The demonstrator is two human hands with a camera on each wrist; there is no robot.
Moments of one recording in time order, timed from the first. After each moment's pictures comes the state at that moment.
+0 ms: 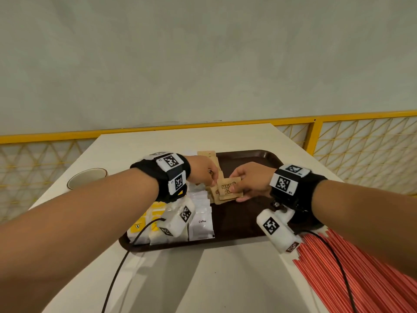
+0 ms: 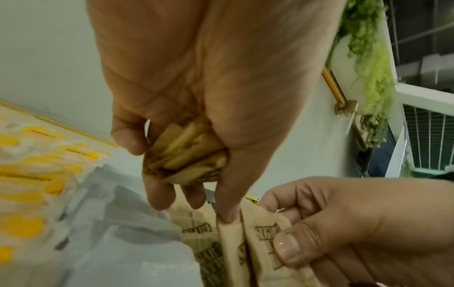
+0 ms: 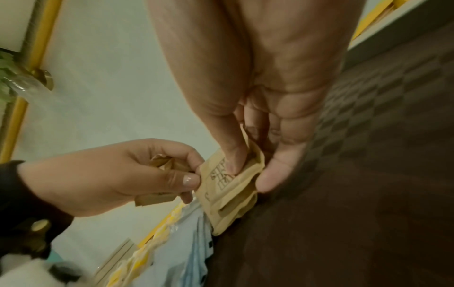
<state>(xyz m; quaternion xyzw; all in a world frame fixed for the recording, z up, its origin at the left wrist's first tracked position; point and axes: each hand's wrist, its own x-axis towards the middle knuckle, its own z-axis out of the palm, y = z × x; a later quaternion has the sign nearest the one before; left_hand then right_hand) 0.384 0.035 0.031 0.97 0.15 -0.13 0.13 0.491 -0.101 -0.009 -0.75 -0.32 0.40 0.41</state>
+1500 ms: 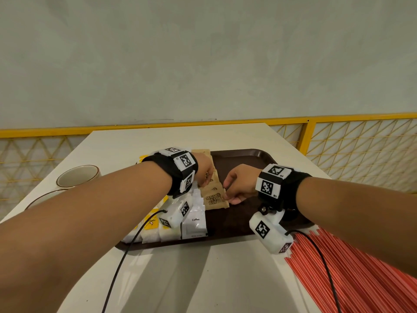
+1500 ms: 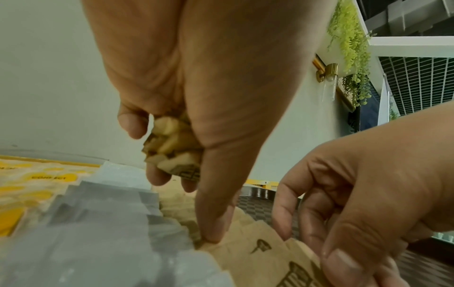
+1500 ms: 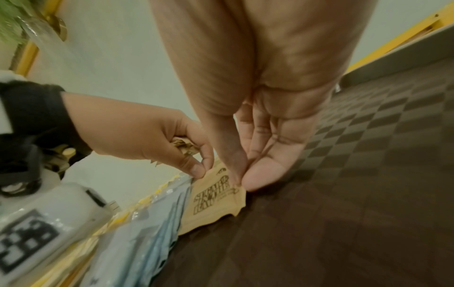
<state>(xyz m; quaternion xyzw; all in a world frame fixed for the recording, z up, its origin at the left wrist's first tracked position) 0.409 0.028 0.025 0.98 0.12 -0.16 -0.06 0.491 -0.096 -0.011 -0.80 -0.33 0.38 0.33</state>
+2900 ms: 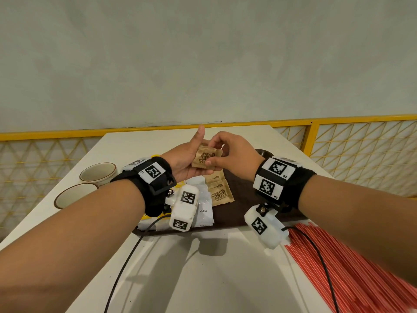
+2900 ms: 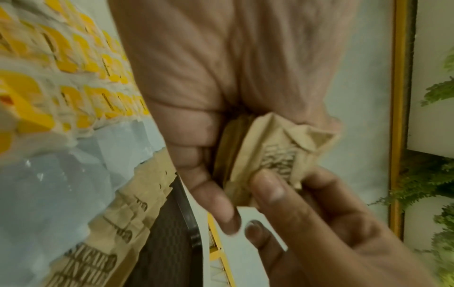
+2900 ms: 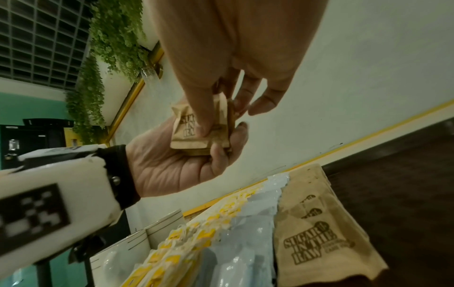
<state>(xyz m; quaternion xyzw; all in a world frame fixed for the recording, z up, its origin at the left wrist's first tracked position) 0.337 0.020 0.039 0.67 0.14 0.09 0.72 0.442 -0.094 0.034 -0.70 -0.56 0.05 0.44</state>
